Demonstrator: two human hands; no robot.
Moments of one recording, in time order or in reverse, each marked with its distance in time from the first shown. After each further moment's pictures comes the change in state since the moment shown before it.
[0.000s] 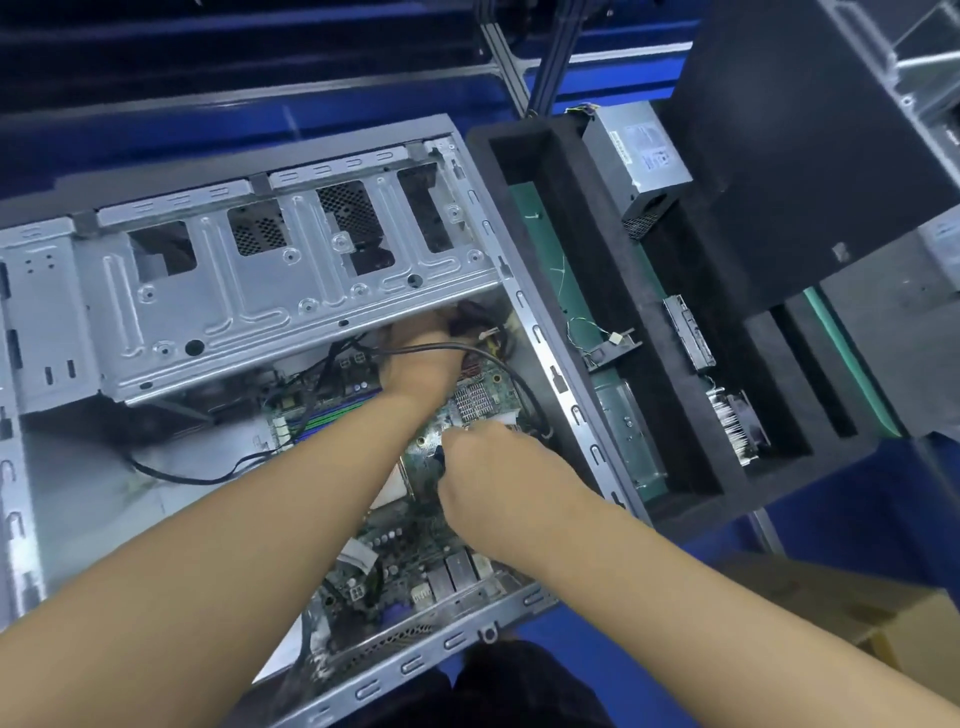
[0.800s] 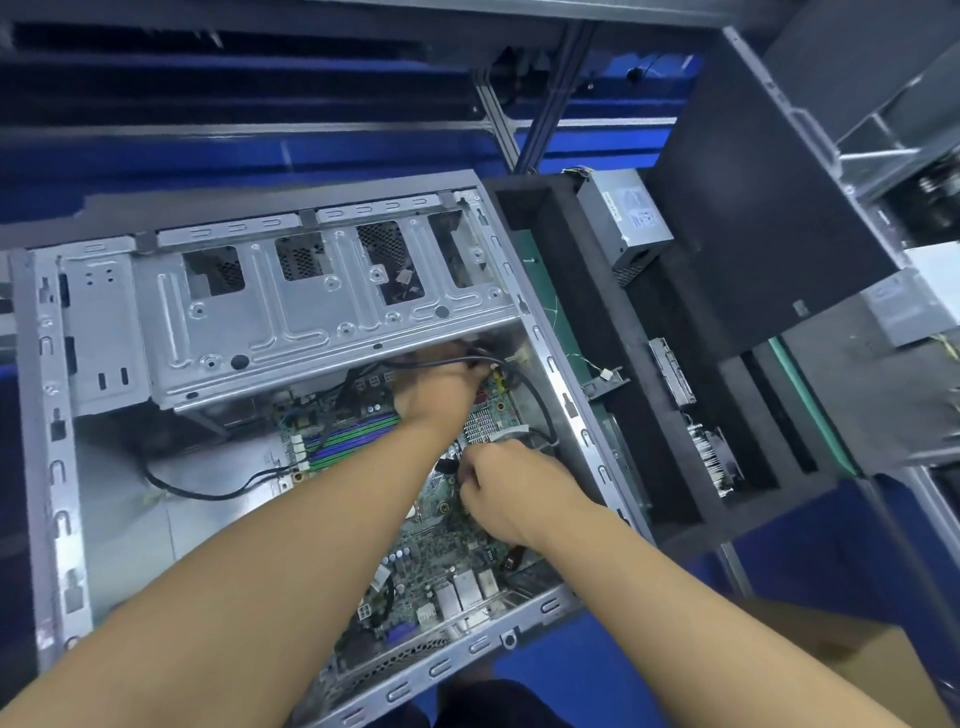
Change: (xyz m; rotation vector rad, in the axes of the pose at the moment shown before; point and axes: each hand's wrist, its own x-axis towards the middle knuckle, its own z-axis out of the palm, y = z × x) left_hand -0.006 0.010 0.006 -0.092 -0.056 -0.147; right_hand 0.026 0.024 0.025 -0.045 -0.033 0.132
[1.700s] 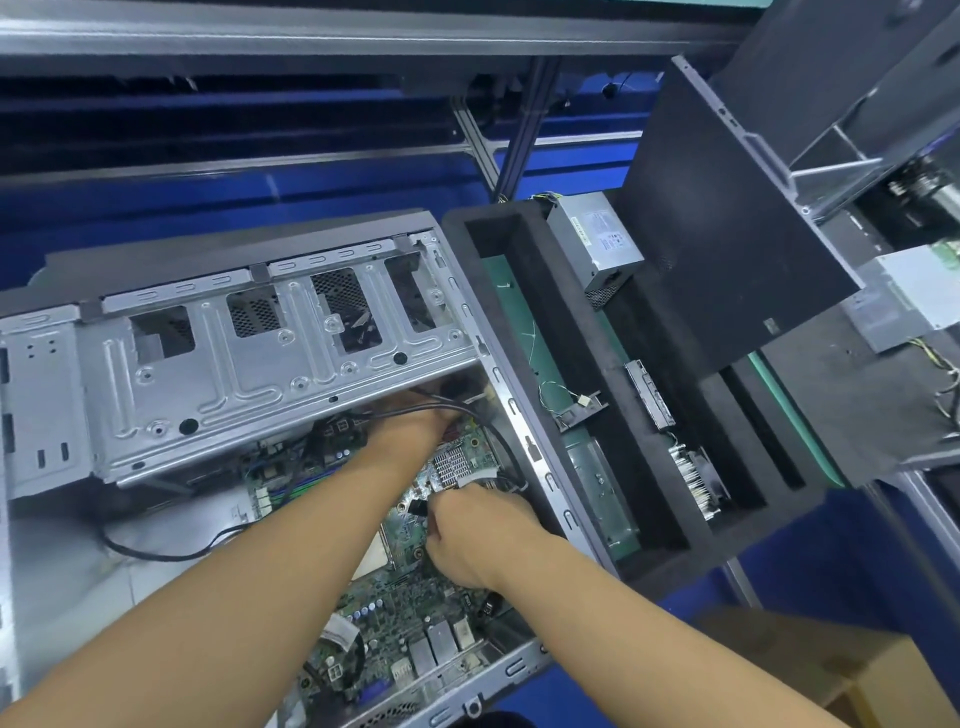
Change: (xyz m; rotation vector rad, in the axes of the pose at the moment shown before) left_hand 0.023 -0.003 0.001 0.172 -0.169 0.053; right_hand 0.012 0.000 0.000 -0.049 -0.138 -0.026
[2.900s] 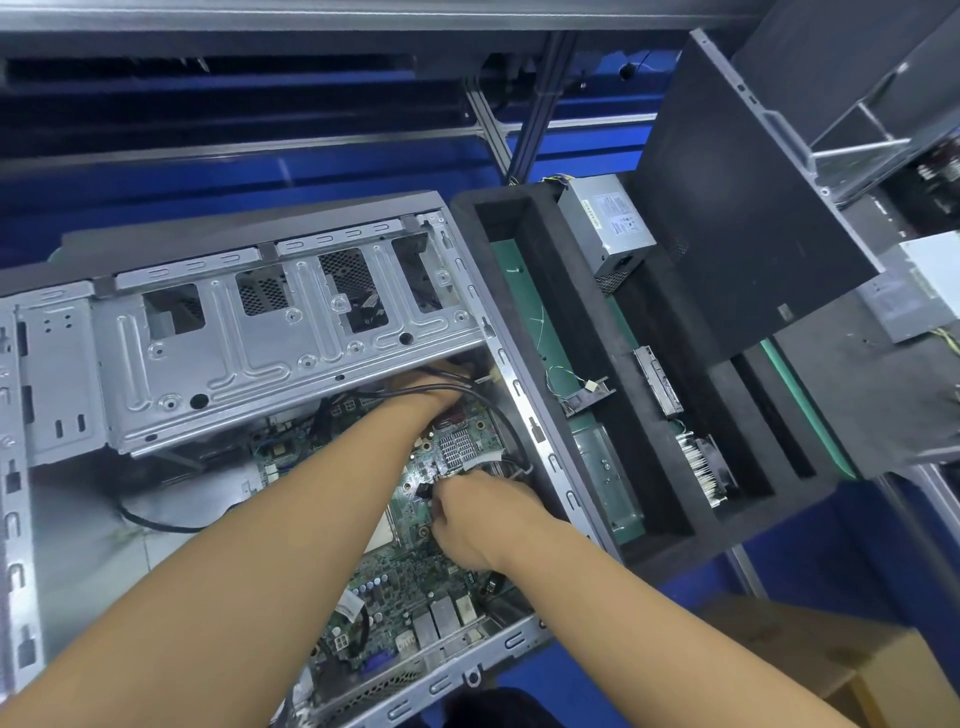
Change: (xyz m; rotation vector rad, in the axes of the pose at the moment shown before) left_hand -0.009 0.026 -0.014 0.021 0.069 0.006; right_hand -0.004 0.000 0.000 0.047 -0.066 -0.002
